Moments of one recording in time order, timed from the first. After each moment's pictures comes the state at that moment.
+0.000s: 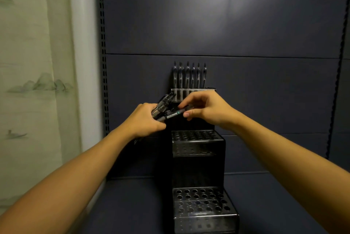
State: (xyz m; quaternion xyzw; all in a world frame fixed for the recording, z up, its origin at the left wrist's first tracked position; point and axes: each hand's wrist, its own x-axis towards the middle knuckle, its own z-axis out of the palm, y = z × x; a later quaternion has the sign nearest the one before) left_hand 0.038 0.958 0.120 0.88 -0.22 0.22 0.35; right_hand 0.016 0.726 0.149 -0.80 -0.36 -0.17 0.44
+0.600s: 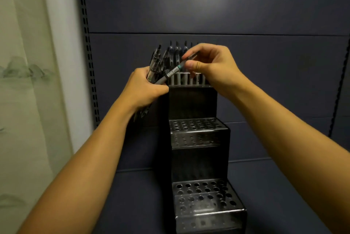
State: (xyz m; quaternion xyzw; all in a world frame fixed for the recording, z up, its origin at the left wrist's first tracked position) left_hand 0.061 0.943 0.150 0.79 -0.25 0.29 0.48; right_hand 0.039 0.729 0.185 -0.69 -0.40 -0.28 0.53
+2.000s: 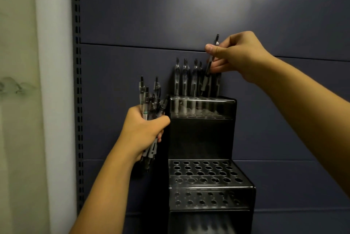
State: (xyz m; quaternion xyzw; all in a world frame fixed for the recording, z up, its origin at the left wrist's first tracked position) left_hand 0.106 0.923 0.117 0.68 -0.19 0.27 0.66; right_hand 0.115 0.702 0.277 -0.76 -0.21 -0.32 0.52
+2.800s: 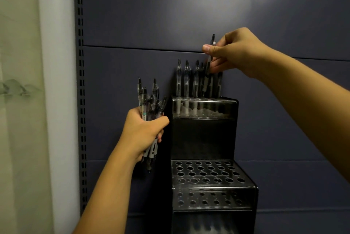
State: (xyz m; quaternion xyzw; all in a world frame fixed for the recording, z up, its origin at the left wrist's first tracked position) left_hand 0.110 0.928 0.115 0.67 -0.20 0.26 0.67; right_hand 0.104 0.709 0.286 -0.80 -0.21 -0.28 0.49
